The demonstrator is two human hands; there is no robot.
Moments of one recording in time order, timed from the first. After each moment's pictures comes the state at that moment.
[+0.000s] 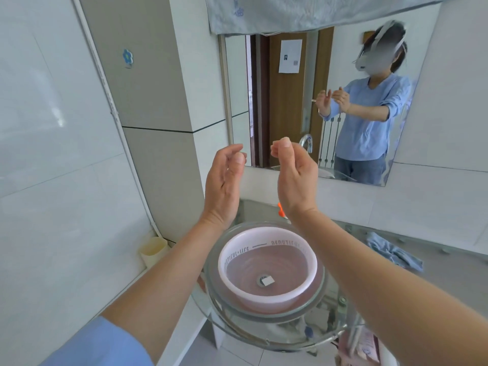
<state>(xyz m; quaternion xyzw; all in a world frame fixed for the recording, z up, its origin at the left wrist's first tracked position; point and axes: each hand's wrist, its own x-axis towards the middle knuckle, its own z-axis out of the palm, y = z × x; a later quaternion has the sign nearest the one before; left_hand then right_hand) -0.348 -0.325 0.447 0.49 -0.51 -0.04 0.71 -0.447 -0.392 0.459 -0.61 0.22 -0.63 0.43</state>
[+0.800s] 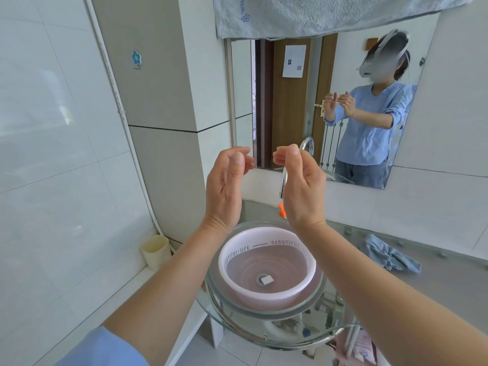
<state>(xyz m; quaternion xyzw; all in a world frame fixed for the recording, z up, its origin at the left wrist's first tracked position) -0.370 -0.300 0.453 0.45 -0.51 -0.02 0.73 -0.465 -0.364 0.455 -0.60 0.19 -0.65 0.44</state>
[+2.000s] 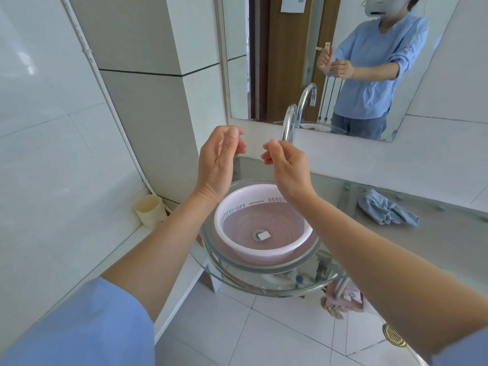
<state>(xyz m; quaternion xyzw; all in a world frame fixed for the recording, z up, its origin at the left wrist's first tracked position) -0.331 -0.329 0.395 0.53 -0.49 -0.08 0.69 -0.438 -0.409 0.381 -0.69 0.31 -0.48 0.45</state>
